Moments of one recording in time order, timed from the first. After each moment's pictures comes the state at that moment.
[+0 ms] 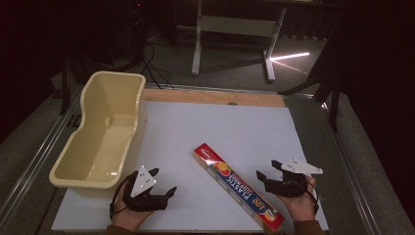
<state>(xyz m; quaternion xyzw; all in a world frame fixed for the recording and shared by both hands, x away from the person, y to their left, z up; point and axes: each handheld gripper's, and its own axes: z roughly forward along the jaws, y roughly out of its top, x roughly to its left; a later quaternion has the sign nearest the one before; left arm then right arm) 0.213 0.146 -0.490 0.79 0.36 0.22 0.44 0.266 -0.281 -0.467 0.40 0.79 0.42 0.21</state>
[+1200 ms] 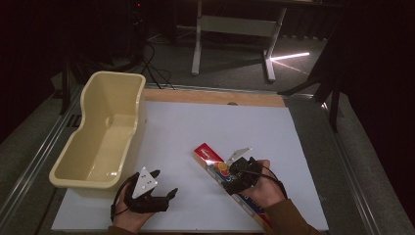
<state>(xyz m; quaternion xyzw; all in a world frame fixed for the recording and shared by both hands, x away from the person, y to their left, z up) 0.211 0.142 -0.493 0.79 0.36 0.21 0.44 0.297 -0.160 -0.464 0.30 0.93 0.21 0.12</state>
